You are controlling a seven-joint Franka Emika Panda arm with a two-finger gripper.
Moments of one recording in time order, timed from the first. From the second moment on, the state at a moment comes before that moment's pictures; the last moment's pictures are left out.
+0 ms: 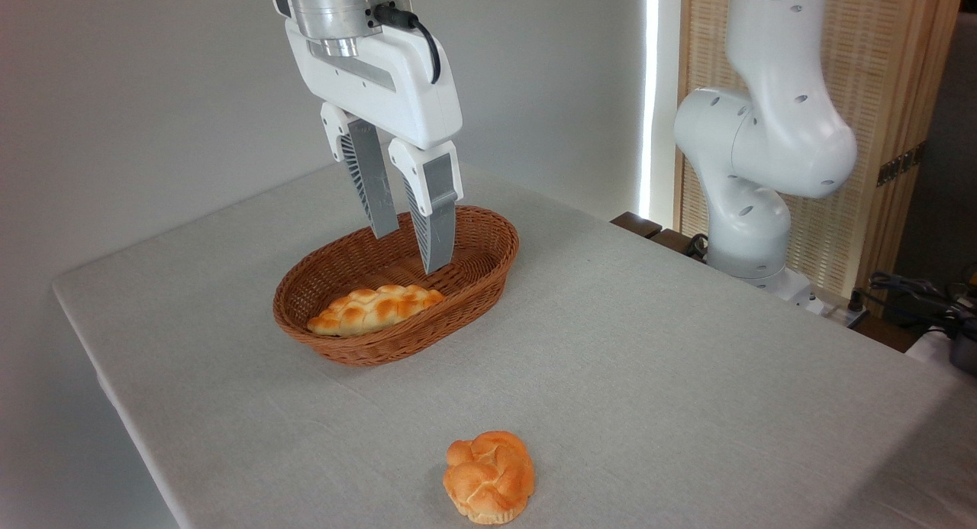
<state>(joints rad) -0.06 -0.03 0.03 -1.61 -0.02 1.57 0.78</state>
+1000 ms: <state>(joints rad) -0.01 -0.01 0.06 -1.77 -0.02 1.88 0.78</state>
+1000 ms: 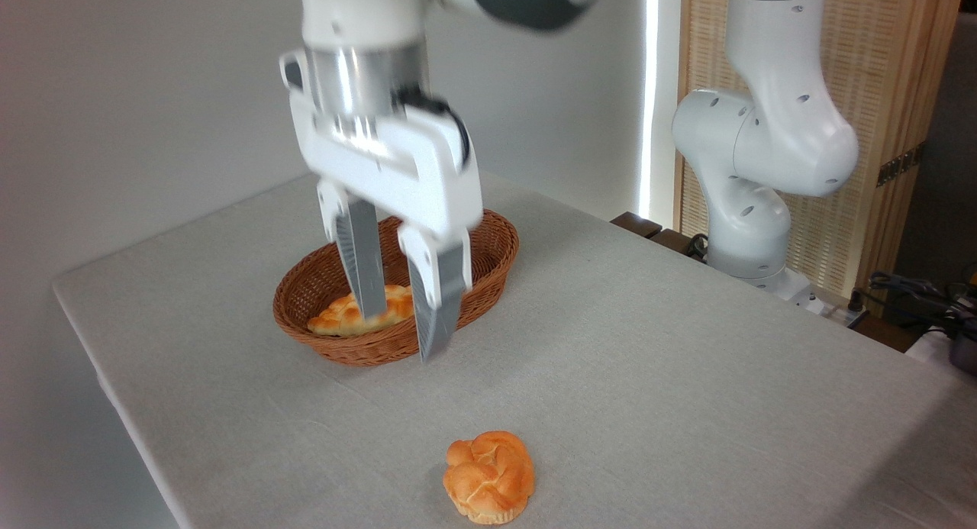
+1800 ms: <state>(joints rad) 0.00 0.06 0.14 -2.01 0.07 2.09 0.90</state>
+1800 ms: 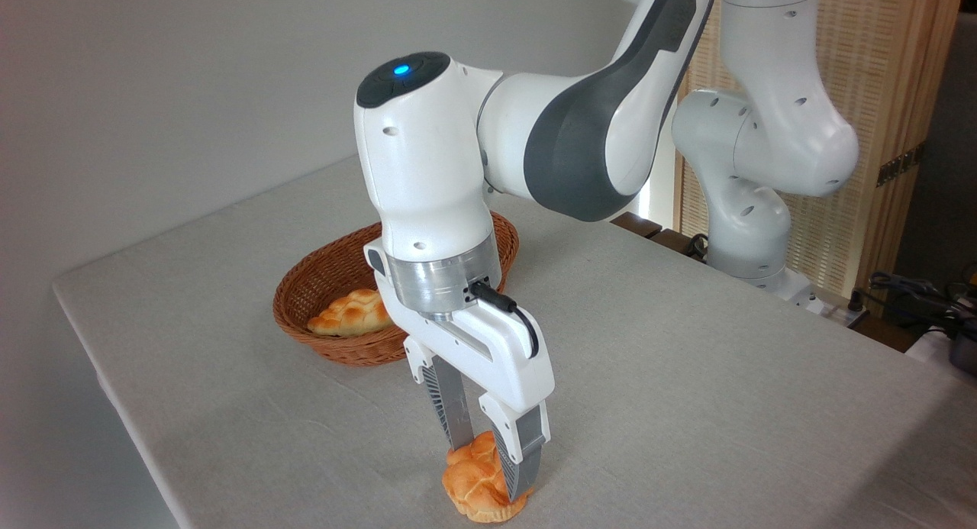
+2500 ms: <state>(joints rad) -0.01 0.07 0.14 -2.03 0.07 2.11 0.90</state>
